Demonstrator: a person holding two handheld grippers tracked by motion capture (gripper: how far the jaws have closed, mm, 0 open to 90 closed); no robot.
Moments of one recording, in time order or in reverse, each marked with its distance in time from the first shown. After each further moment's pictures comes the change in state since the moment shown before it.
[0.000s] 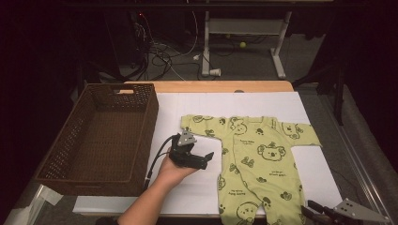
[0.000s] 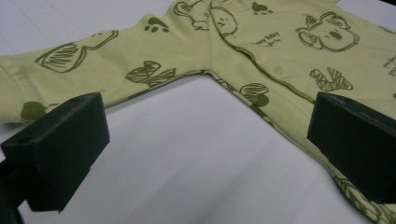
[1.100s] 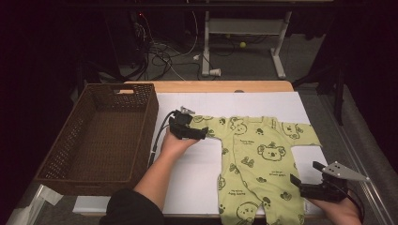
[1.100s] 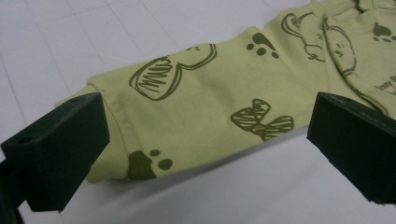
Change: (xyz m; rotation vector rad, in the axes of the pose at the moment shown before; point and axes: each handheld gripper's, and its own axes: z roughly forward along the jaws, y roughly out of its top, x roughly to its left) left arm 0.063 0.046 0.044 0.118 0.133 -0.142; right arm -0.040 0.056 0.059 -0.123 -0.073 -0.015
